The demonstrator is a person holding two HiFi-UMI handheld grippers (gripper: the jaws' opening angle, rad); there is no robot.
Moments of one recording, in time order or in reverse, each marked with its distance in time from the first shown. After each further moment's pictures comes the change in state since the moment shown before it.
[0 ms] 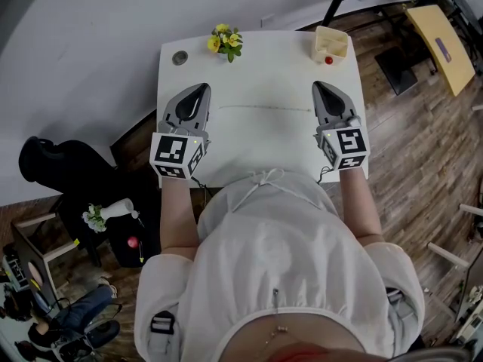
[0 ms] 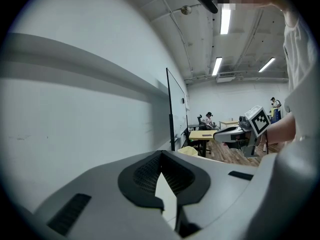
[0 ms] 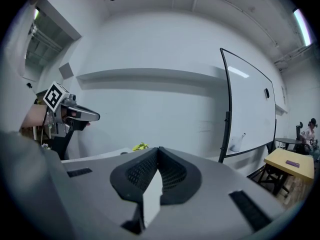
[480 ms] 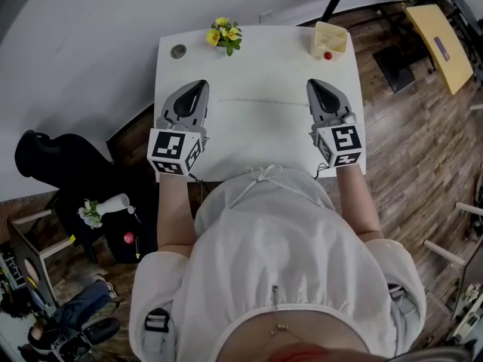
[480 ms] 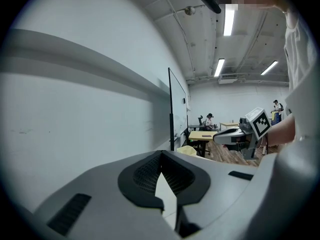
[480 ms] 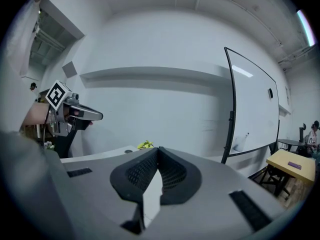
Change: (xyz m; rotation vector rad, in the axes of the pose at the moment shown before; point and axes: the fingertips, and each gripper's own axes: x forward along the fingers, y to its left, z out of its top) left arm -0.009 -0.001 -0.009 -0.032 0.009 0.004; right arm -0.001 0.016 -0.008 -0.015 0.019 0.026
